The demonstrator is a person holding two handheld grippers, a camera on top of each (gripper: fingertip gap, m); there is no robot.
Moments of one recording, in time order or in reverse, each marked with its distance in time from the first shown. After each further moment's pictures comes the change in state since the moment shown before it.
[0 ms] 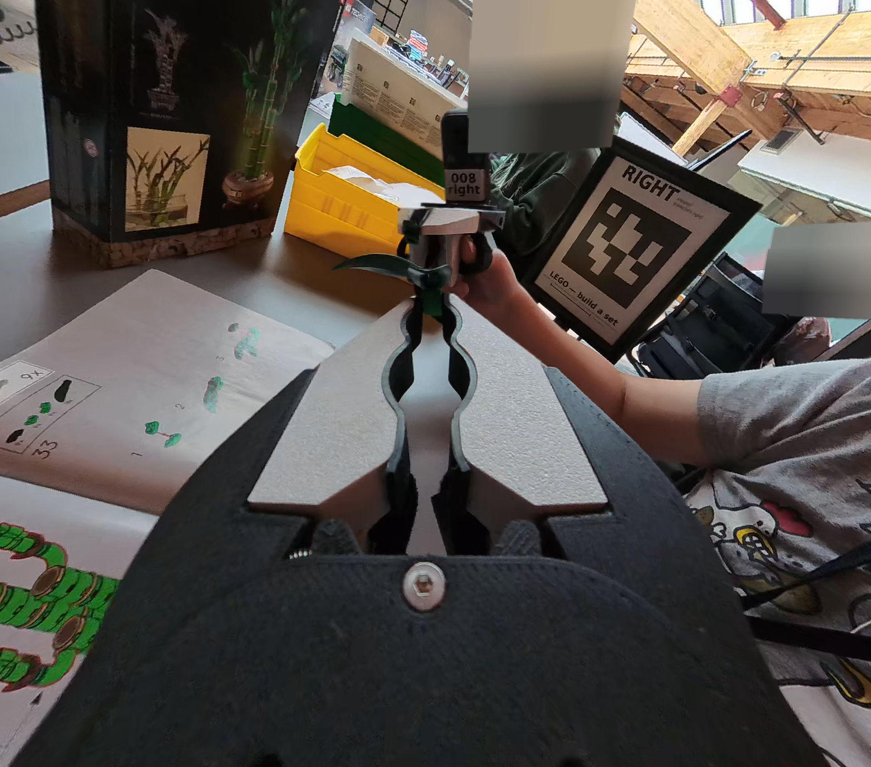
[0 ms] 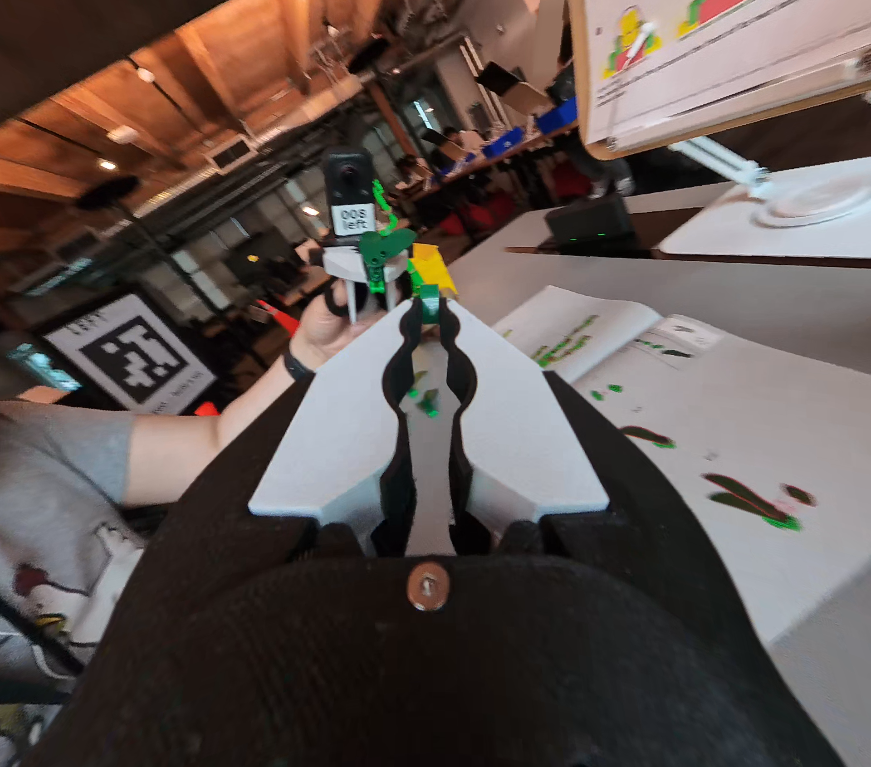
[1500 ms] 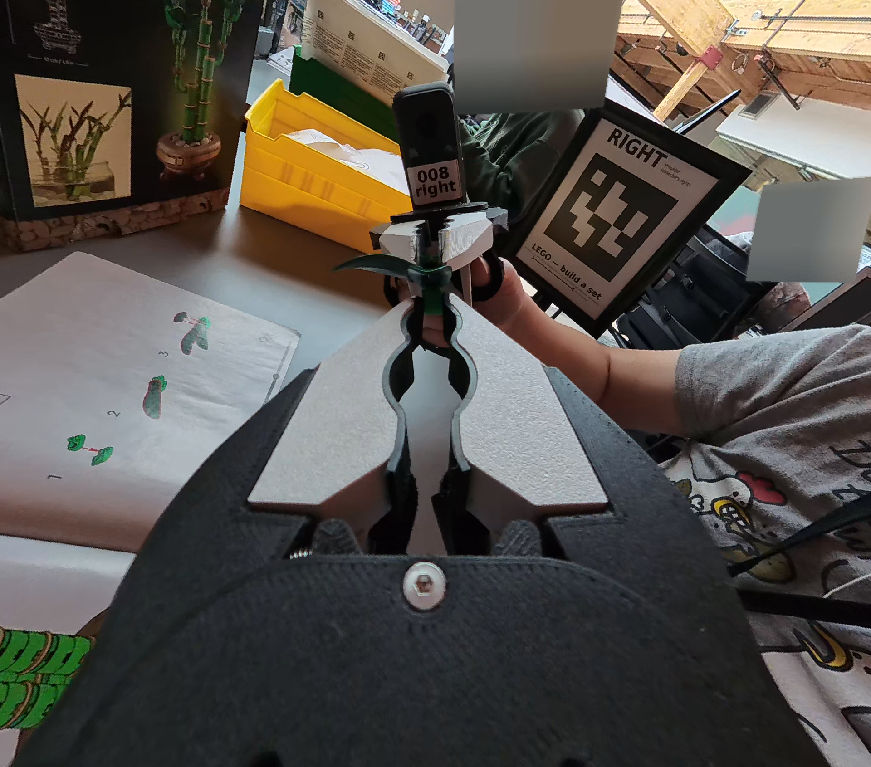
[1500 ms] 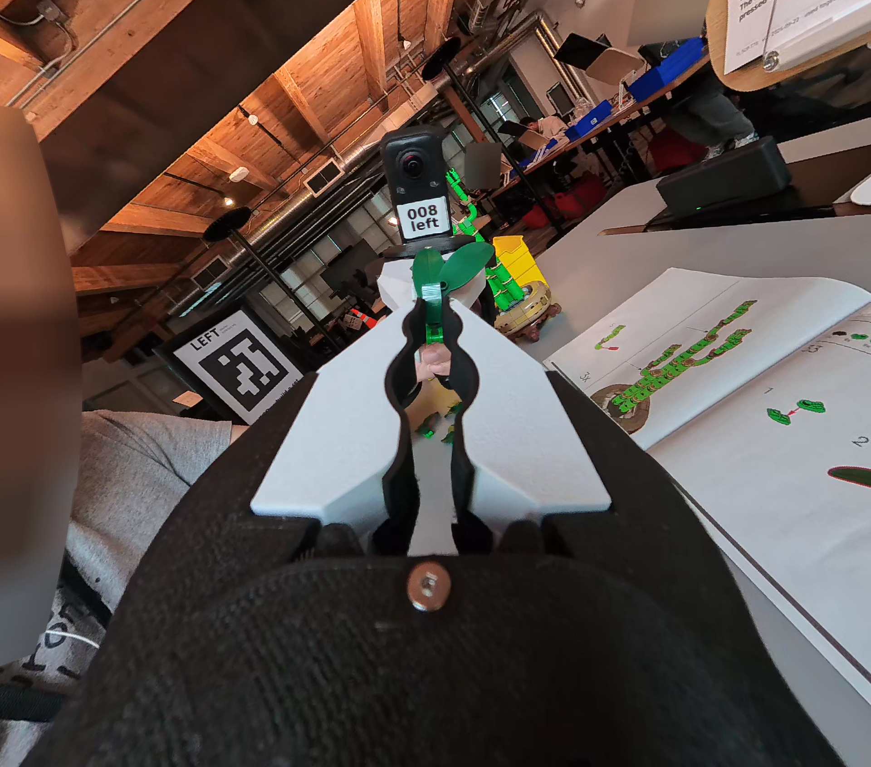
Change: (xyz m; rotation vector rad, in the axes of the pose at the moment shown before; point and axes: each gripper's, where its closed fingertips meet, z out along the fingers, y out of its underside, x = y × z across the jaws) left arm 0.013 0.018 0.023 -0.075 0.047 -0.004; right arm -0.041 0.023 0.042 0.000 -0.165 0.167
